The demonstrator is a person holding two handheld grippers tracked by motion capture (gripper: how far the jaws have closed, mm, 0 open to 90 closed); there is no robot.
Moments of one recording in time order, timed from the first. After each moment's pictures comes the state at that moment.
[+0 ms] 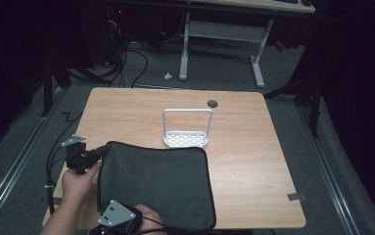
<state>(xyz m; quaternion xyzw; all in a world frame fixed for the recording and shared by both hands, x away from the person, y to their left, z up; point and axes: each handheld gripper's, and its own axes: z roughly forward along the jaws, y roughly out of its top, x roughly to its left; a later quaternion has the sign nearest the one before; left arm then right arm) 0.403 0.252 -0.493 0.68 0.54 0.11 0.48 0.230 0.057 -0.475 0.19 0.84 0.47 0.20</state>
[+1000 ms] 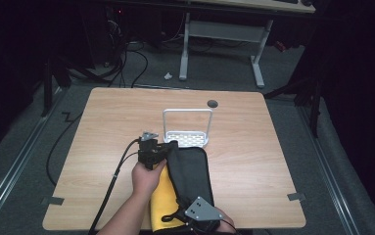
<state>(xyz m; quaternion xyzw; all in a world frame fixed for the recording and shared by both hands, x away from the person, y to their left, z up) 0.419 0.051 -0.496 0.72 0.50 0.07 0.47 0.220 -0.127 -0.486 0.31 0.82 0.41 0.26</state>
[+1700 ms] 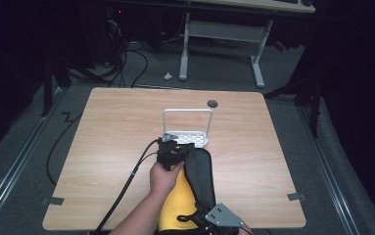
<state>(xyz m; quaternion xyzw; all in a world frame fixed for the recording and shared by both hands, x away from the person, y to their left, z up) 0.419 0.002 -0.502 0.74 0.47 0.05 0.48 0.204 -0.170 -0.494 0.35 0.80 0.40 0.27</state>
